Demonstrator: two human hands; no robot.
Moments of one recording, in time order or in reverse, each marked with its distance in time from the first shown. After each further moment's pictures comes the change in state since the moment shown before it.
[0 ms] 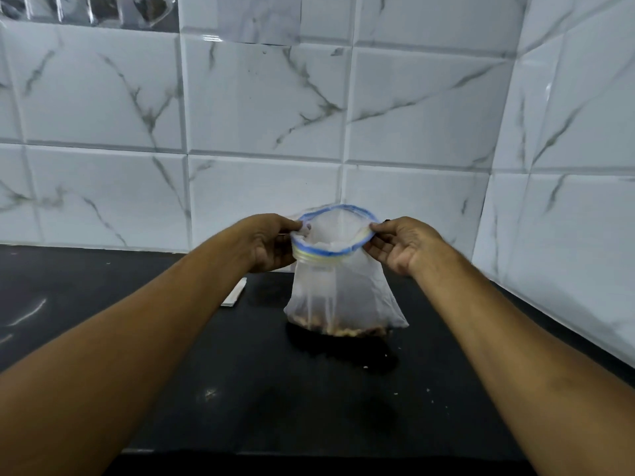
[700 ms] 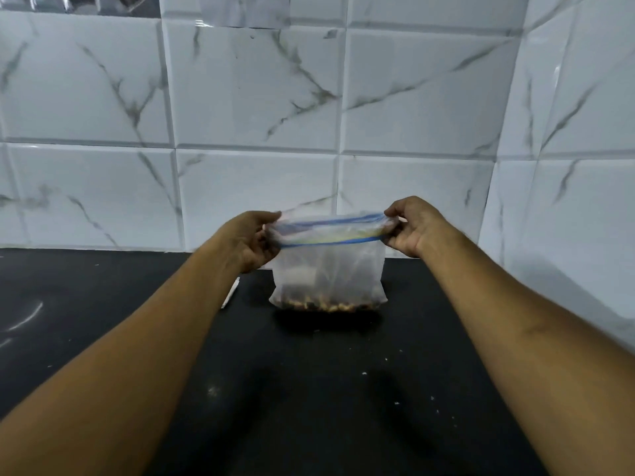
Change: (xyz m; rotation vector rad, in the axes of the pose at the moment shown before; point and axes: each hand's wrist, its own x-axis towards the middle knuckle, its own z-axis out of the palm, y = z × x) left_hand 0.055 -0.005 -0.021 -0.335 0.037 0.019; right_hand 0.057 -0.021 -0.020 -0.037 0.089 -0.011
